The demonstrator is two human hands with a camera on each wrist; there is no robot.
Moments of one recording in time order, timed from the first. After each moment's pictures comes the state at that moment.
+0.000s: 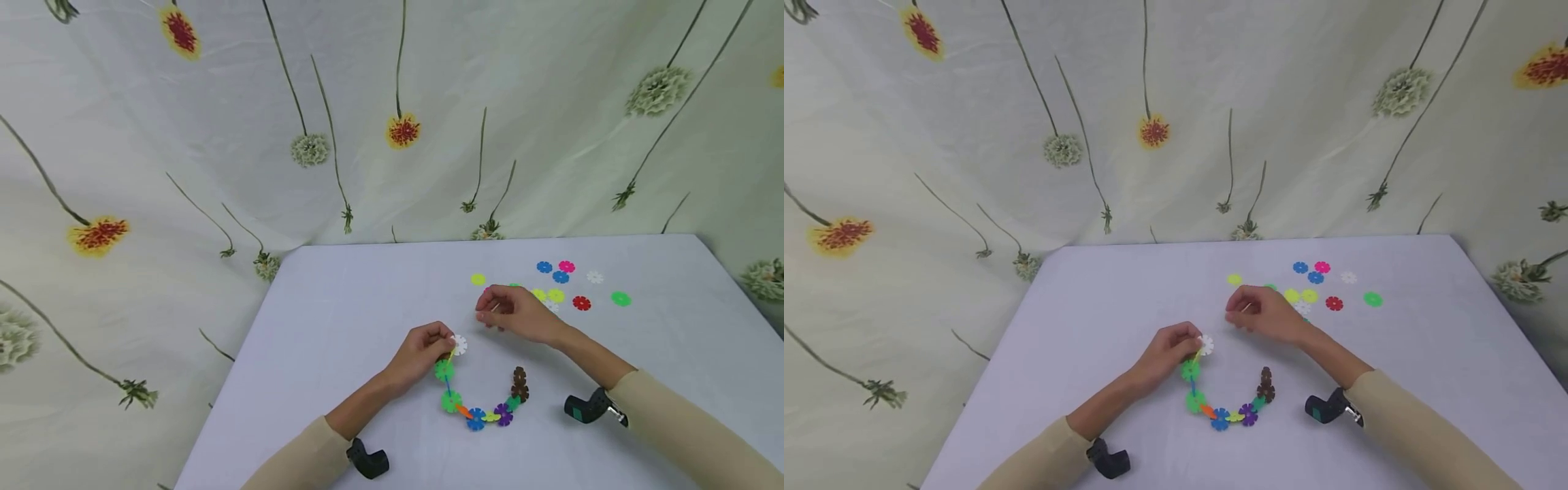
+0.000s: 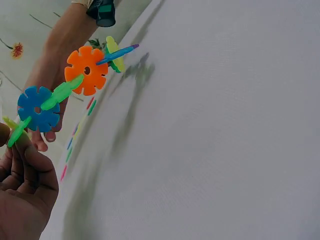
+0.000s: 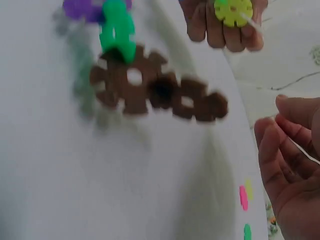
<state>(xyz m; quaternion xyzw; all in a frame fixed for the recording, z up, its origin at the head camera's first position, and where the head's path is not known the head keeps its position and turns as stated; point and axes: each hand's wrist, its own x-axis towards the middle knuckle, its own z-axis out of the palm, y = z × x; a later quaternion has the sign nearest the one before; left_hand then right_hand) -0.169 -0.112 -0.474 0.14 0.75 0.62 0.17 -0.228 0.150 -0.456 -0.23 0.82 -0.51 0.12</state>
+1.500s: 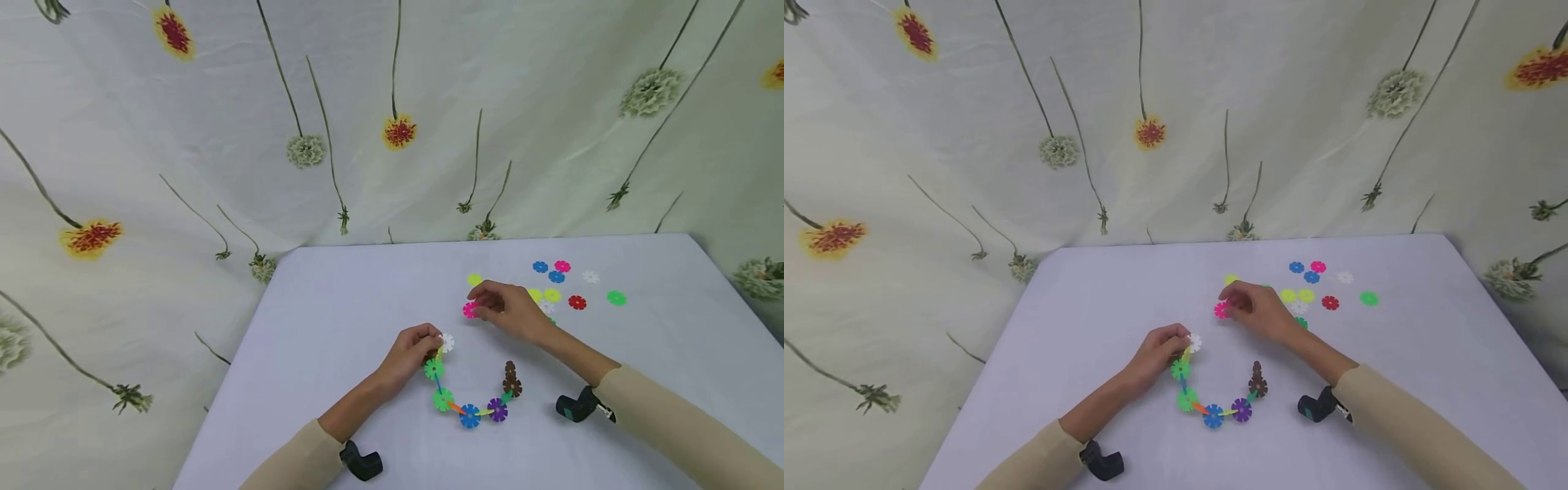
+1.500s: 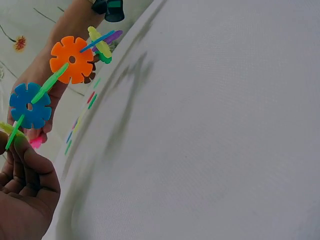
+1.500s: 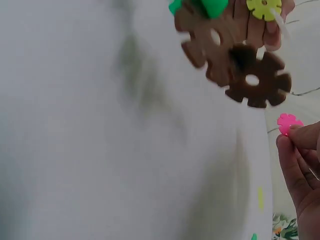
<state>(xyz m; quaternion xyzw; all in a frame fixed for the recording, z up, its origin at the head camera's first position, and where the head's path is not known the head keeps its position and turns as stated) -0.176 -0.122 -0.486 0.09 0.74 0.64 0.18 -0.231 0.139 -0.462 -0.22 0.88 -0.43 0.00</state>
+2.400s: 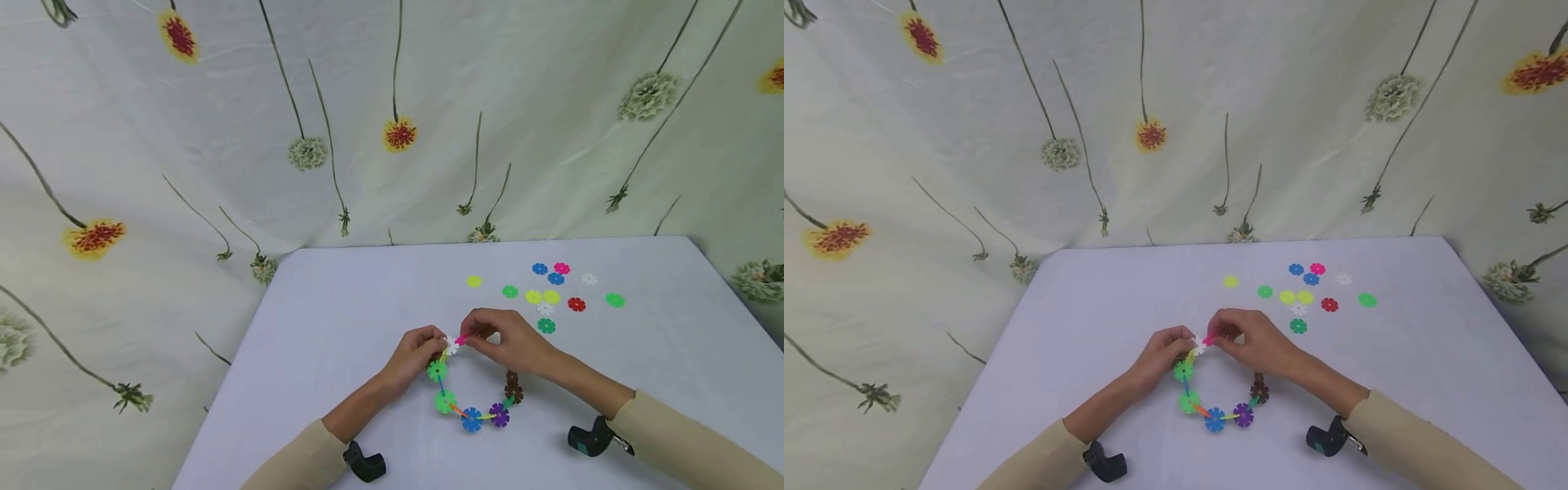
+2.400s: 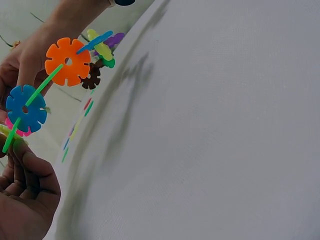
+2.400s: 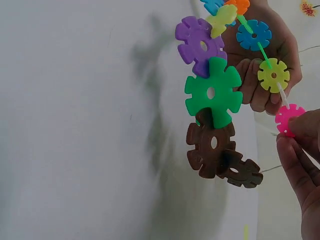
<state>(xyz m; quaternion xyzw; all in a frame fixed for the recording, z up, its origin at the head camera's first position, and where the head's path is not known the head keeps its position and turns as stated) -0.172 -0.115 -0.482 0.10 0.74 0.65 0.18 -0.185 0.129 -0.450 -0.33 0.84 -0.44 0.01</state>
